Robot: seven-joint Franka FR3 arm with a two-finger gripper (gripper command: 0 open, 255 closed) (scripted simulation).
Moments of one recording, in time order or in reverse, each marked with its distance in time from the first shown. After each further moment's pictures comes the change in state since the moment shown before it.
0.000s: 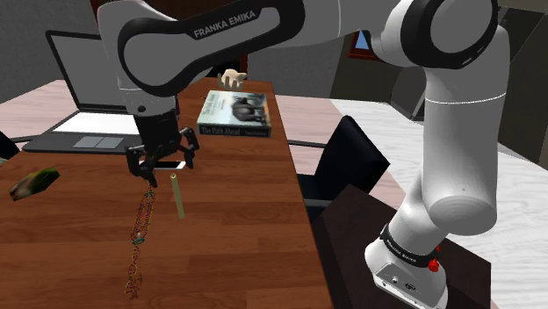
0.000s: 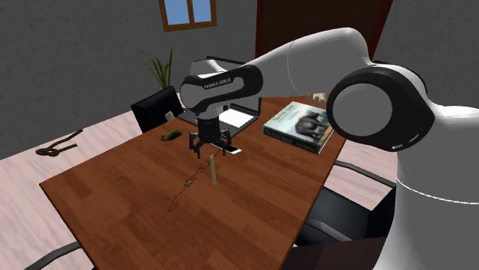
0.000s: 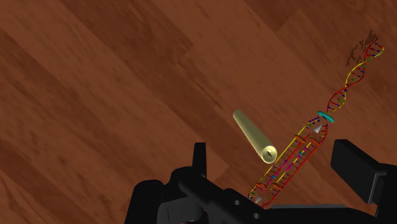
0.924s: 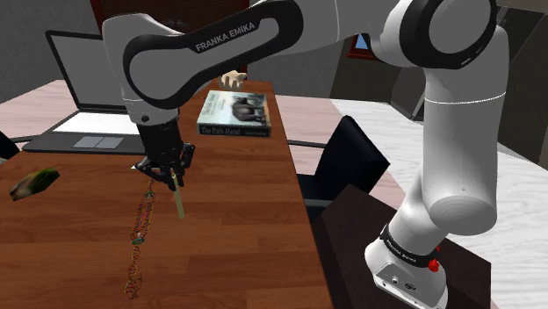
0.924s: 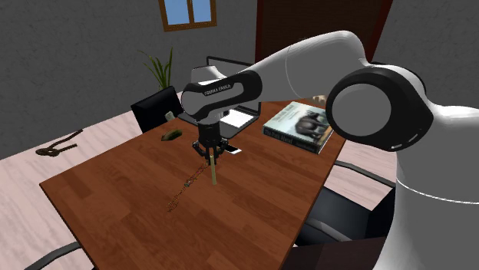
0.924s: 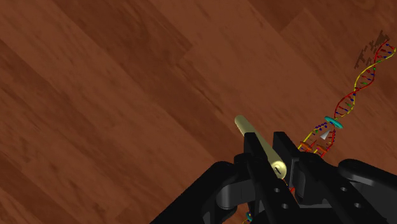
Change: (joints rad) arm 0.000 0.004 -0.001 -0.042 -0.003 0.046 0.003
